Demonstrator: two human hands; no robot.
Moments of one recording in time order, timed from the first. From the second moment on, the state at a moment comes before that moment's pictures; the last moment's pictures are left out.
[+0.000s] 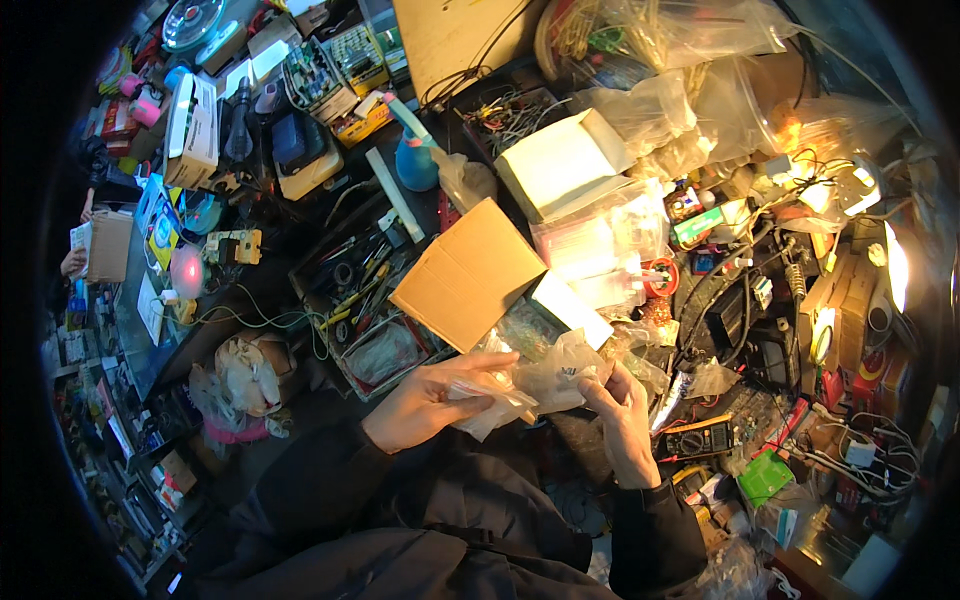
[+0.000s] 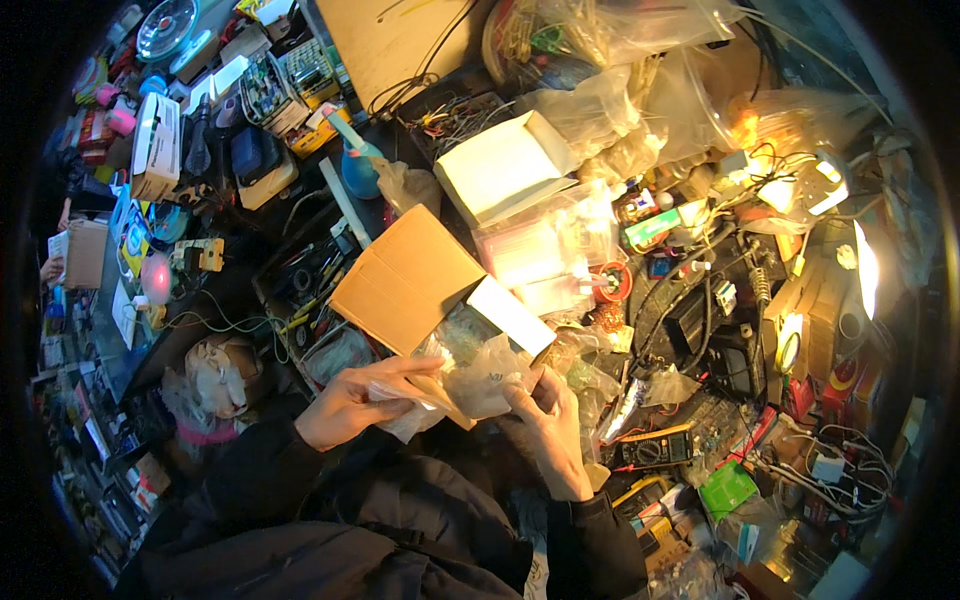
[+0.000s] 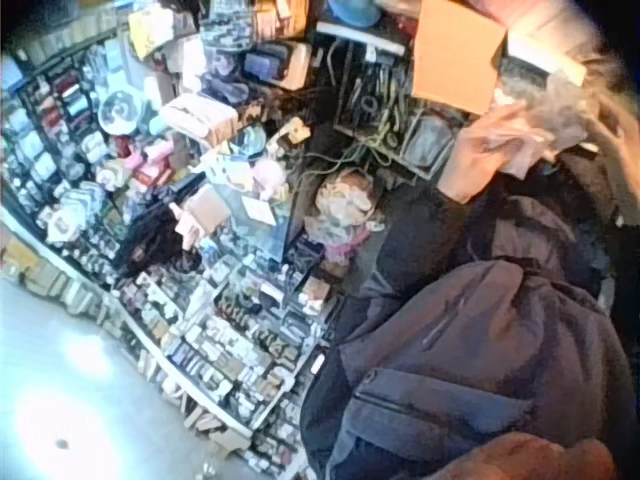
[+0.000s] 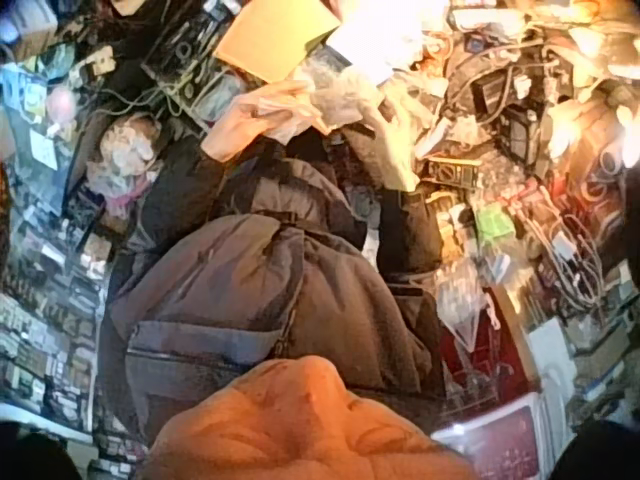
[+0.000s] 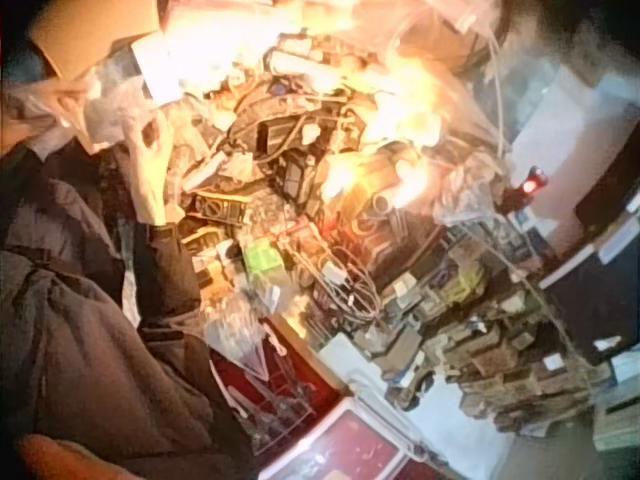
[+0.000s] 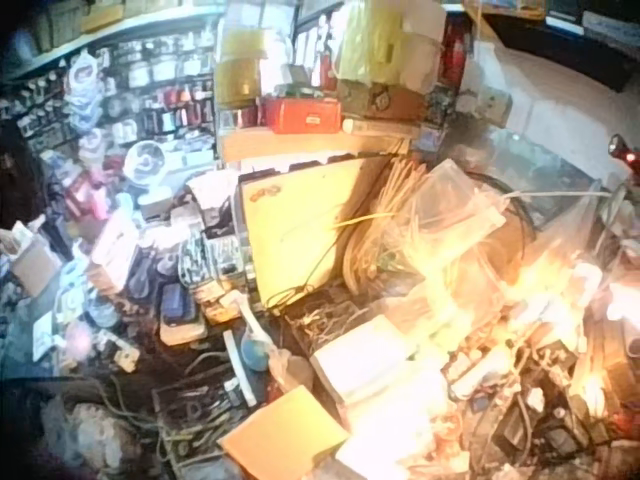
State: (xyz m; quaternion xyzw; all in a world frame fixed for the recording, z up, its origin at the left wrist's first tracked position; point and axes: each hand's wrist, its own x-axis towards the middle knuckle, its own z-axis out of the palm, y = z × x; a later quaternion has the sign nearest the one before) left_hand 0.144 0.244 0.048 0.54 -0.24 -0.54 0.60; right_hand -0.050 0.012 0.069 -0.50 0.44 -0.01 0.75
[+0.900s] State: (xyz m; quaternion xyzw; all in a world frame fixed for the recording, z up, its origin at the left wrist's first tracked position) left_hand 0.143 0.194 0.073 0.55 -0.04 -0.52 0.65; right_hand -0.077 -0.012 0.119 -0.52 0.38 -0.10 0.76
